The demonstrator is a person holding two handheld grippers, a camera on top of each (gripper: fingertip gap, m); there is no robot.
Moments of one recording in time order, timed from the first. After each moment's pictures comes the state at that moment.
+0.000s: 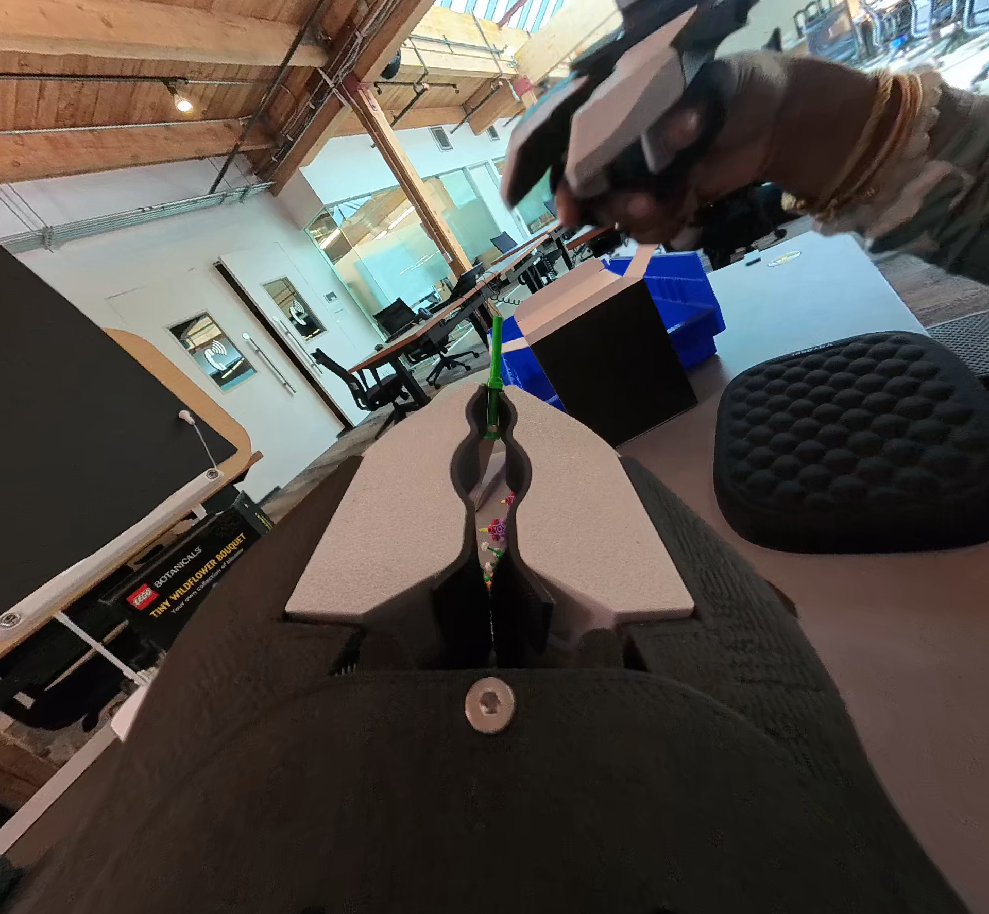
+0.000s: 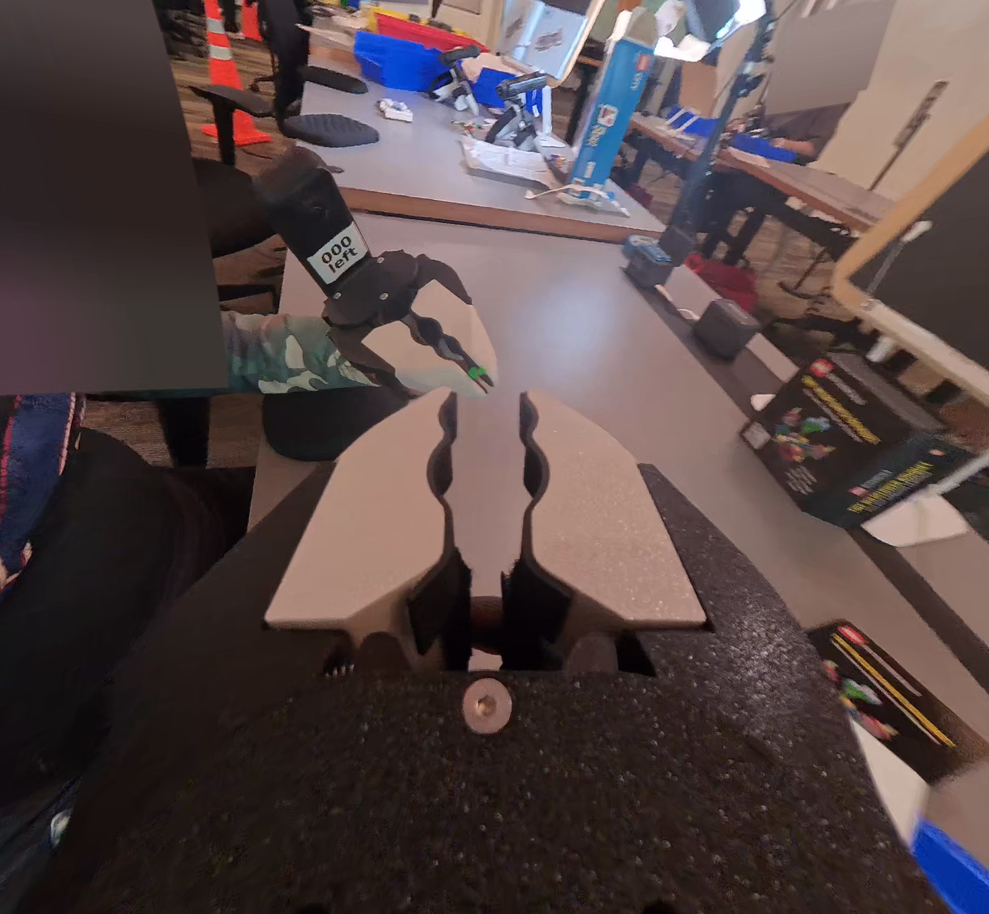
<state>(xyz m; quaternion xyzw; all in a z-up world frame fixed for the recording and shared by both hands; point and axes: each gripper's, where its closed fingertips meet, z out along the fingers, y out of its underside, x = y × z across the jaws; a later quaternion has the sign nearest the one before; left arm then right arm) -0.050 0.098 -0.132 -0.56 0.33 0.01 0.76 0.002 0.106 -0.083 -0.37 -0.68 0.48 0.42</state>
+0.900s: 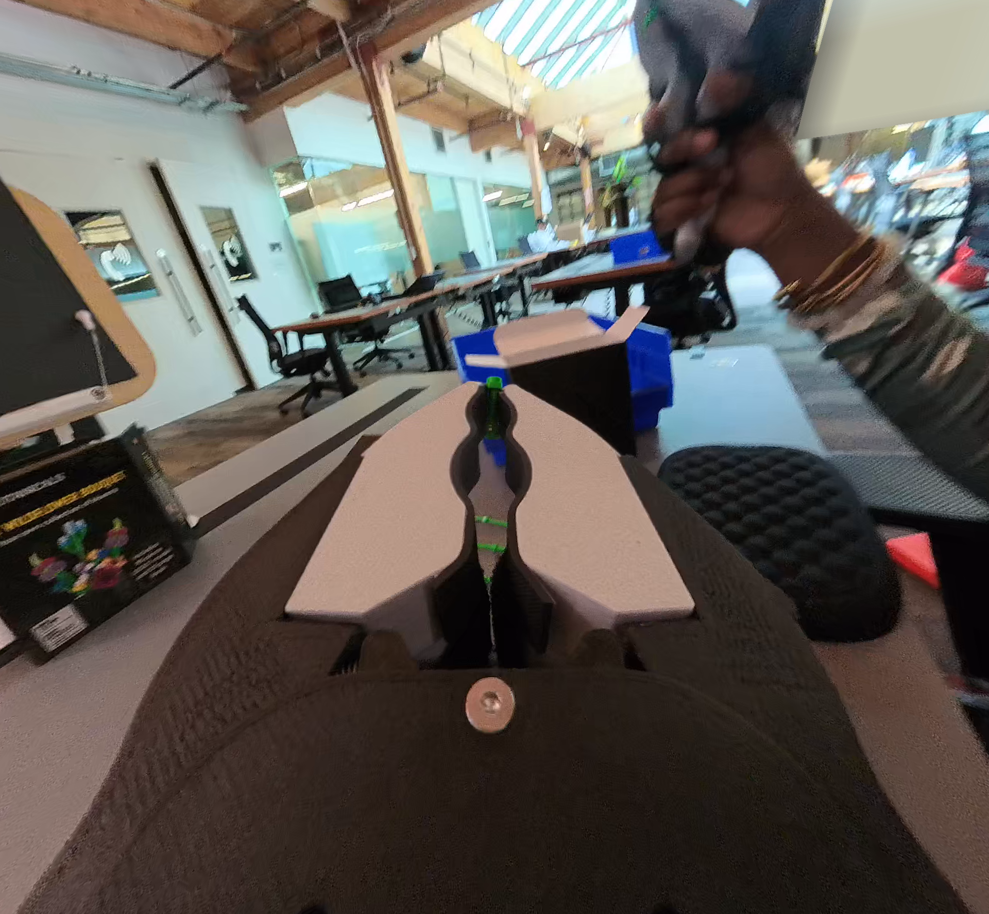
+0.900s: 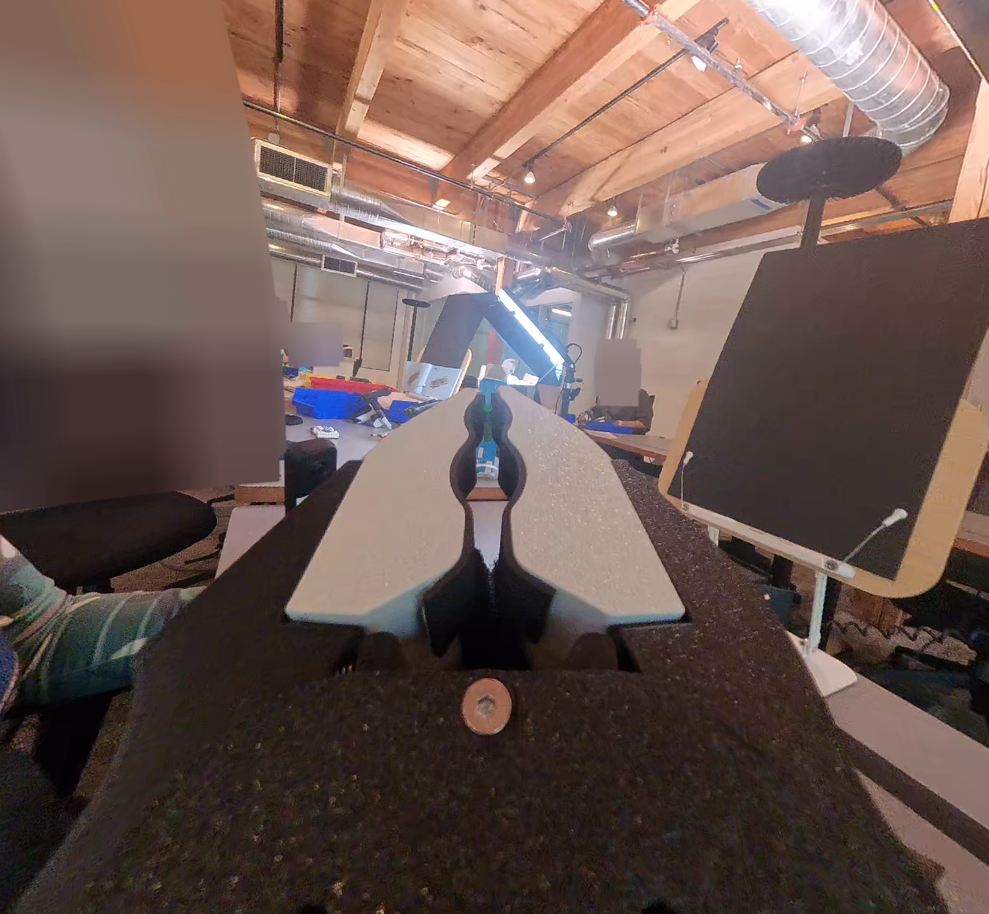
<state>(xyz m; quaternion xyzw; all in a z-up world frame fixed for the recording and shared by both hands) -0.058 0.101 -0.124 -0.59 0.23 -0.14 0.77 0.080 0.157 0.021 -0.29 -0.43 0.63 0.58</state>
